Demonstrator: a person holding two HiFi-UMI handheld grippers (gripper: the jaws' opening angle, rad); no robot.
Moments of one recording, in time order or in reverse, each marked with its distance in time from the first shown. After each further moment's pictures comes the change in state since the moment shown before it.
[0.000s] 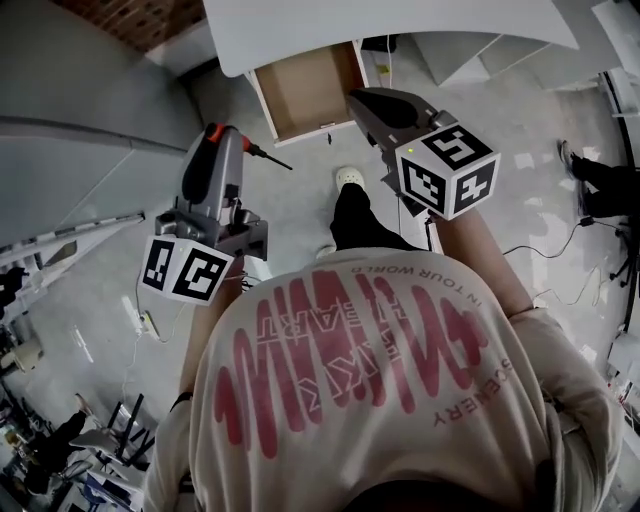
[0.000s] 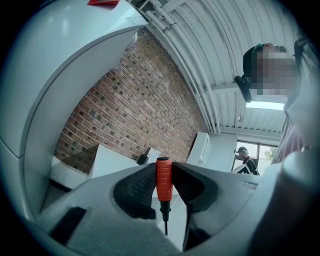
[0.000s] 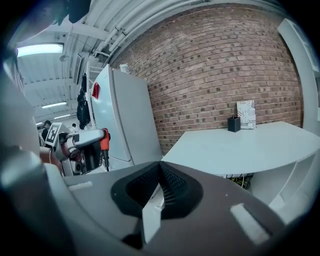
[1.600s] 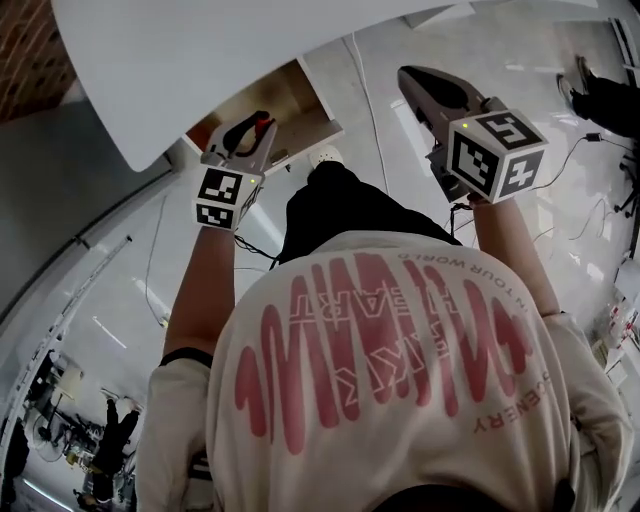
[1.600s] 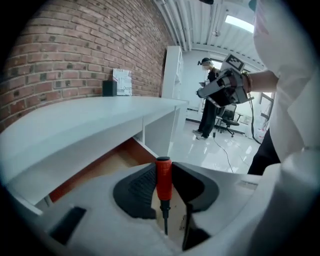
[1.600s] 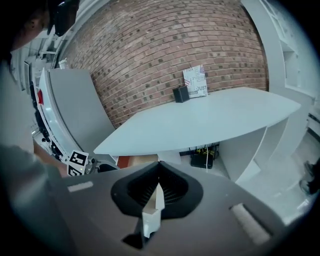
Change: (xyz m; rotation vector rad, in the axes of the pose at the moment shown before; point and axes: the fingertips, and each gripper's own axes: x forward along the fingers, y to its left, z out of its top) left arm 0.229 0.144 -0.316 0.478 0.847 -0.248; right arm 0.029 -0.297 -0.087 0.302 0.200 -0.264
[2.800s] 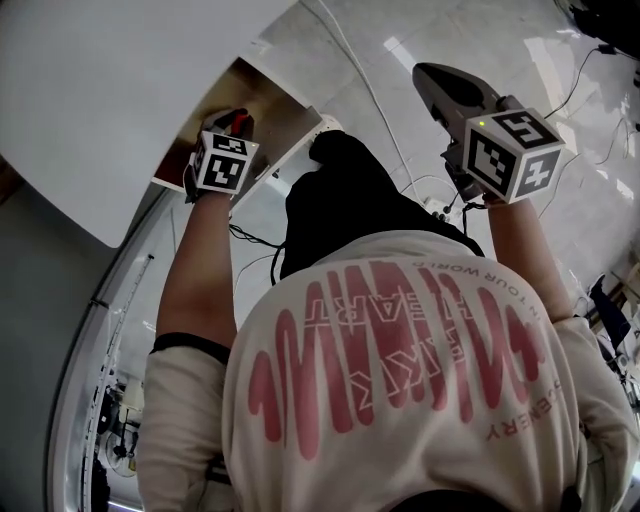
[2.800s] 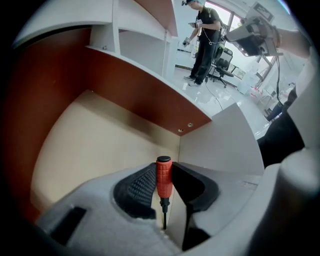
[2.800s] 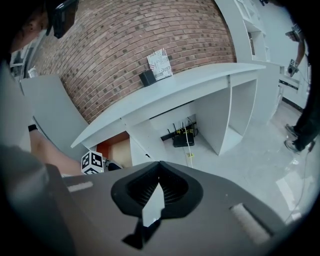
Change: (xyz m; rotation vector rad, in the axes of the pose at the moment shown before) left arm 0.115 0.028 -0.156 0.161 0.616 -0.105; right arm 0.004 -0.084 -0.118 0.254 0.086 -0.165
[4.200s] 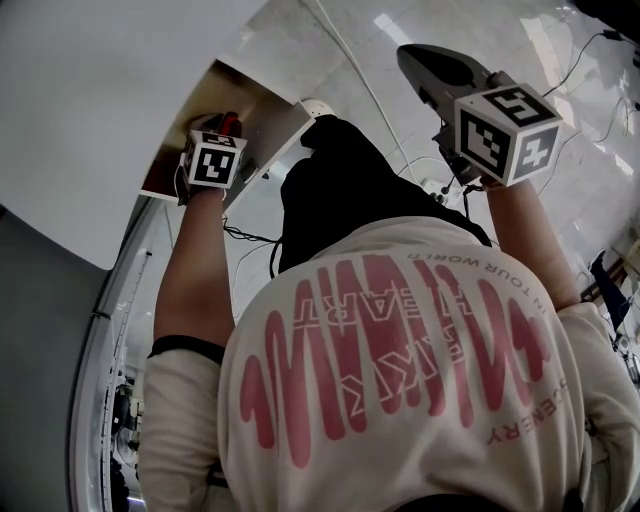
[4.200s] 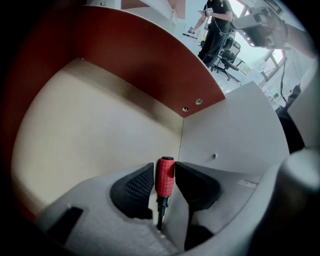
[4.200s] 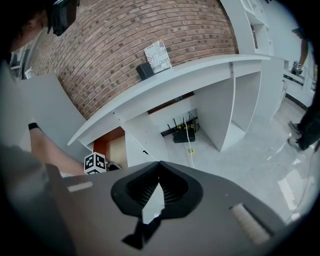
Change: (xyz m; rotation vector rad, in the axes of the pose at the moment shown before) left arm 0.026 -0.004 -0.036 -0.052 0.159 -0.039; right arm 0.021 -0.011 -0.005 0.004 0.055 0.022
